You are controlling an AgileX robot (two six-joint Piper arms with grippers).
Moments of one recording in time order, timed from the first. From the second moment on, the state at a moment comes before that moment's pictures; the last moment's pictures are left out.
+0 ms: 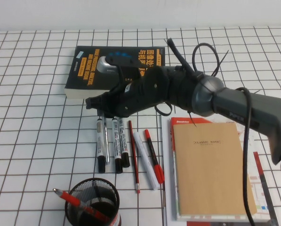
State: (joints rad) right arm 0.72 2.22 -1.82 0.45 0.48 0.10; left arm -0.01 -0.01 0.03 -0.03 0.38 0.12
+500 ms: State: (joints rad) right arm 0.70 2.26 -1.82 0.45 0.47 0.10; left arm -0.01 -0.01 0.03 -0.03 0.38 0.12
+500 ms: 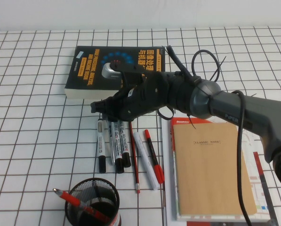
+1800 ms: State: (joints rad) right arm 0.73 1.30 -1.10 0.13 0.72 0.10; left arm -0.01 -0.01 0.03 -0.03 0.38 0.12
